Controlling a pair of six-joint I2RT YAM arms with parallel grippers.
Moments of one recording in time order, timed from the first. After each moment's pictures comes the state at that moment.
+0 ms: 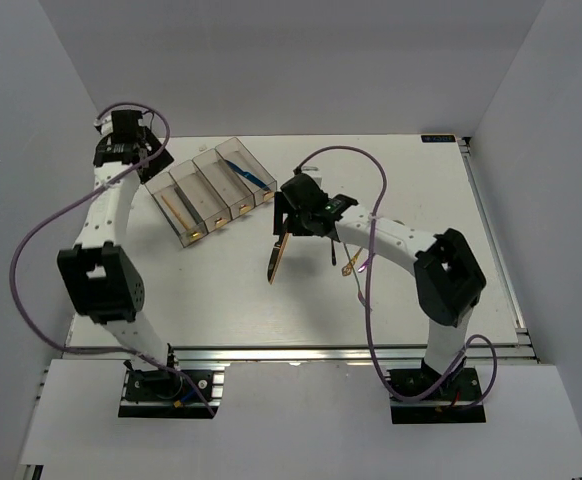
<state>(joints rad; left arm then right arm) 0.07 1.81 1.73 -0.76 -0.29 -0.56 0.82 1.83 1.45 -0.45 0.22 0.60</state>
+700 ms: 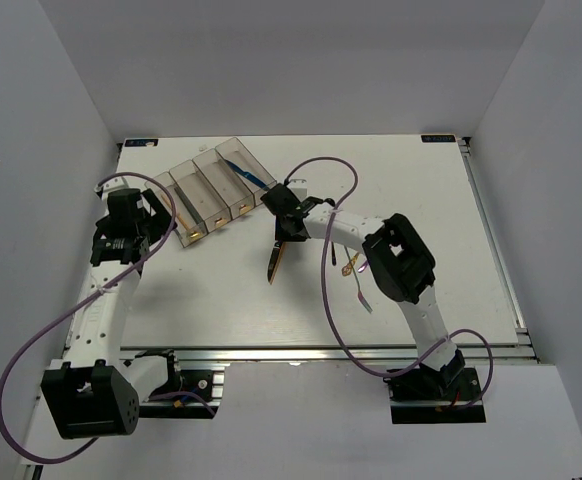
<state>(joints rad) 0.06 1.08 0.92 -0.51 -0.25 -0.44 0.83 2.20 1.69 -0.51 0.35 0.69</state>
